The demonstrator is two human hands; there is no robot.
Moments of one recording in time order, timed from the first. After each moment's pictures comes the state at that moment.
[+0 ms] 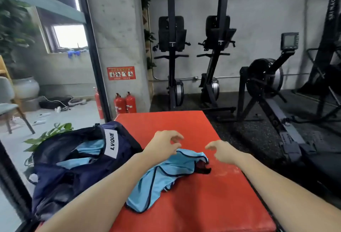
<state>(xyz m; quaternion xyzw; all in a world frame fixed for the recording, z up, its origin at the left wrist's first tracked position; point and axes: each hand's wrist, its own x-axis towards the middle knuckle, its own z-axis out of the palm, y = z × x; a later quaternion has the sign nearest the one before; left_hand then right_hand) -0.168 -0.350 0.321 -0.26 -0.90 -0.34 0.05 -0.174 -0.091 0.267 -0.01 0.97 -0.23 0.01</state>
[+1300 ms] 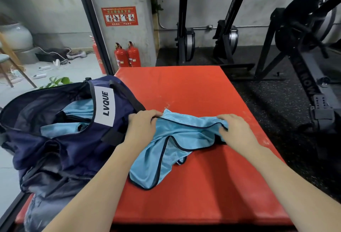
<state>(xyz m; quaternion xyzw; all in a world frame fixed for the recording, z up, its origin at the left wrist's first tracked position) -0.260 -0.427 0.188 -0.13 -0.93 -0.29 0.17 -0.214 -0.131 0.174 0.05 0.97 -0.22 -0.13</state>
